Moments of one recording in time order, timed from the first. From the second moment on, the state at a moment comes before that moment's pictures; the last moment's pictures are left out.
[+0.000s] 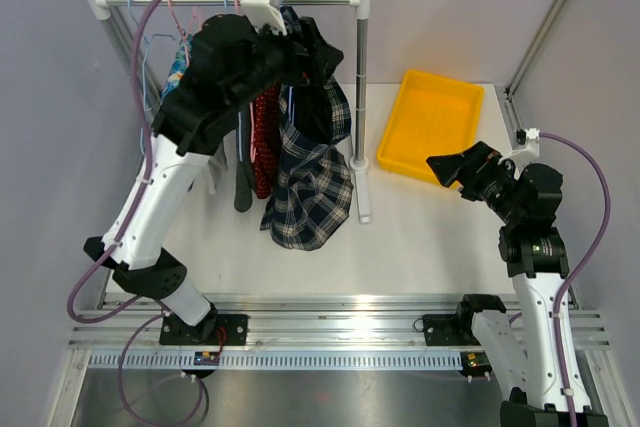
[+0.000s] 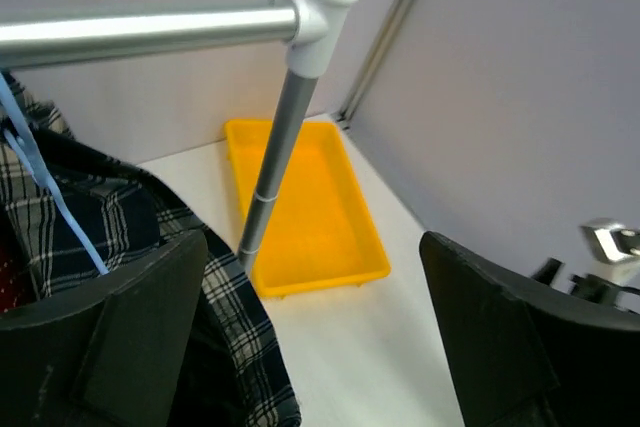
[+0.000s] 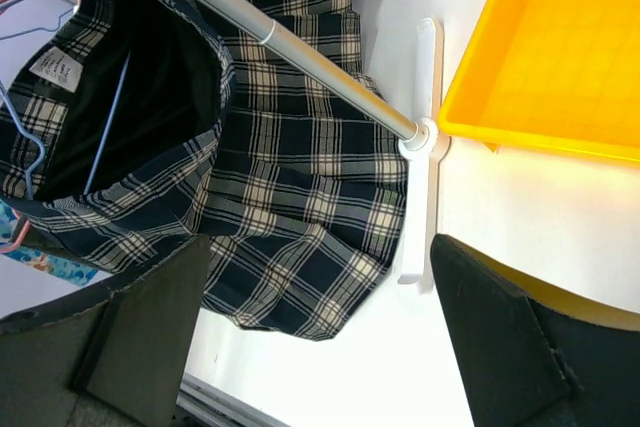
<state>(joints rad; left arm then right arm) -0.63 1.59 2.23 -0.67 0.03 -0.35 -0.04 0.69 0.84 -0.34 -0.45 0.67</state>
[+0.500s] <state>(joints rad) -0.70 1.58 2.15 -0.78 -0.40 -0.29 -0.04 0.66 0.84 -0.40 -0.43 0.65</state>
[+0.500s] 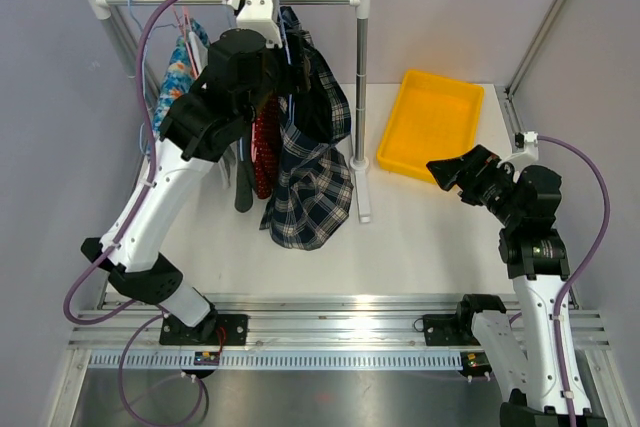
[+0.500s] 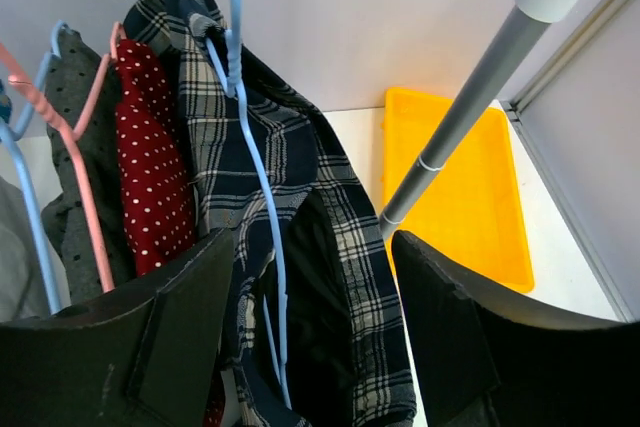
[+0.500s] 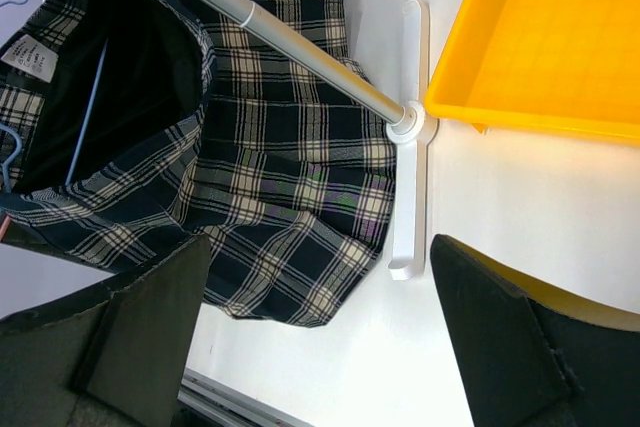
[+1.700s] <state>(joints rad) -0.64 1.72 2.40 -0.95 -0.45 -0.24 -0.04 0.69 0.93 -0.42 -0.49 0.61</state>
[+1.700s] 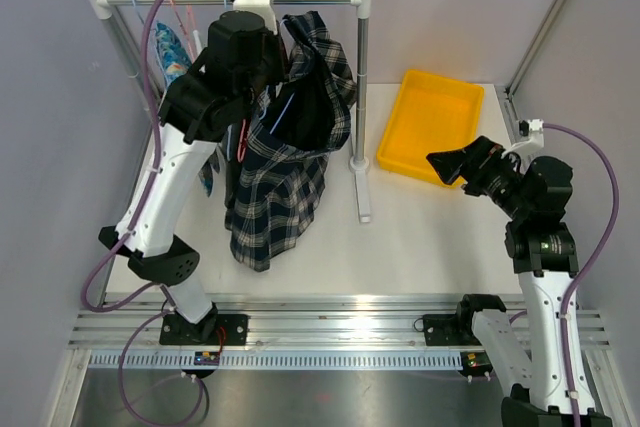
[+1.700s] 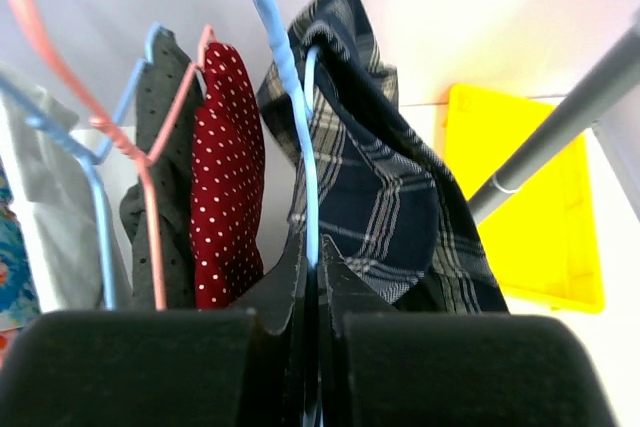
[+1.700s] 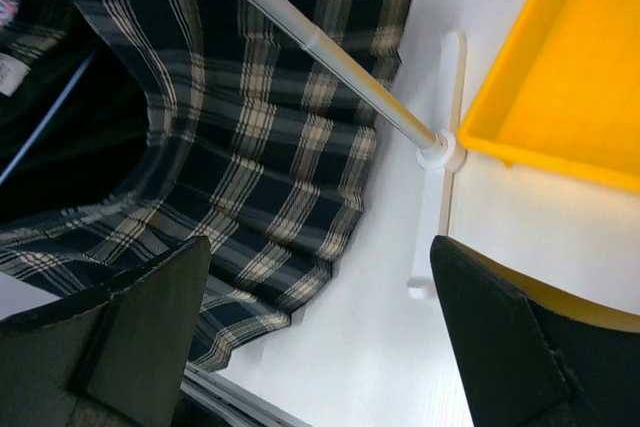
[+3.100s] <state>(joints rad) -0.74 1.66 2.31 -0.87 -0.53 -0.34 1.37 1.35 1.80 -0.70 0.30 0.39</state>
